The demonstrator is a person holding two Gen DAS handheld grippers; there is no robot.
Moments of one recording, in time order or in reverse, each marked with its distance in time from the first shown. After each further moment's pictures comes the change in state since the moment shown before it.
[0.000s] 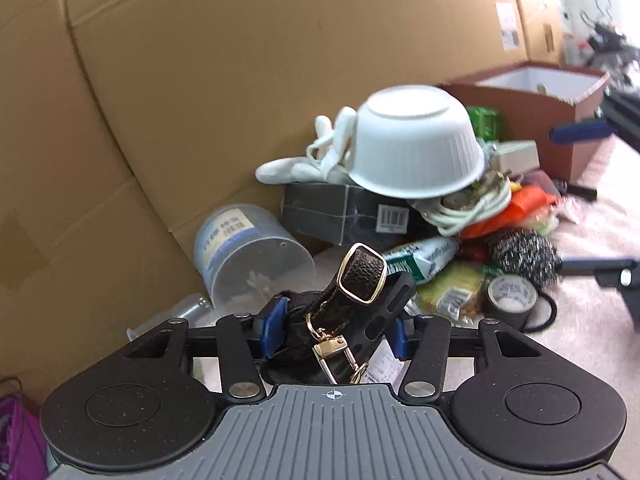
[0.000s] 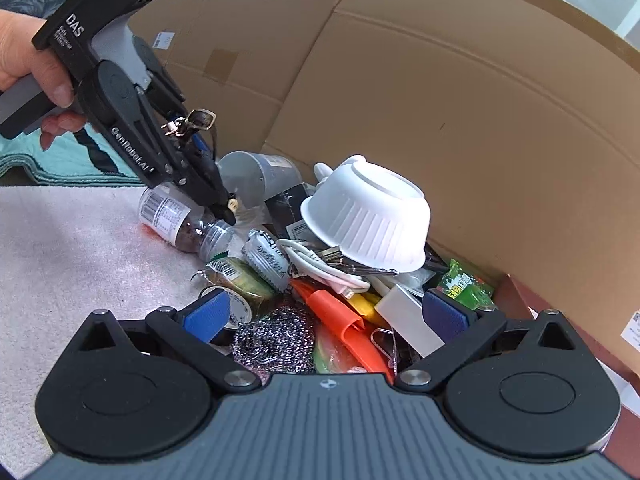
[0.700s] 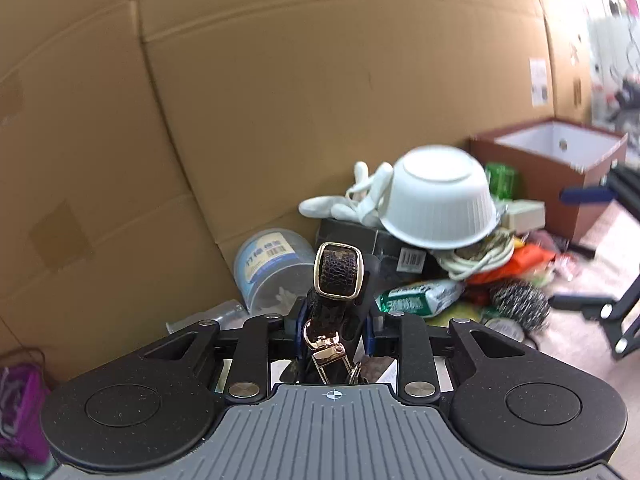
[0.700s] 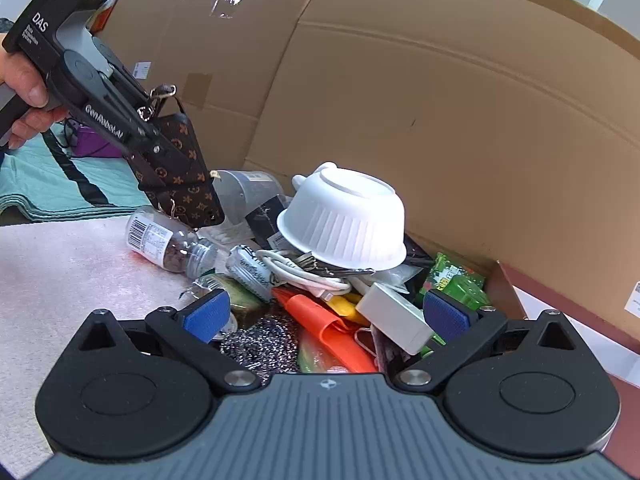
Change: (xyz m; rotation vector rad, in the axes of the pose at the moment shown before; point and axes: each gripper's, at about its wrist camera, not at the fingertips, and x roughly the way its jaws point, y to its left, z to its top) left arm -0.052 0.024 0.006 -0.221 -0.090 0.026; right arm -0.003 -0.020 -0.003 0.099 -0.027 0.024
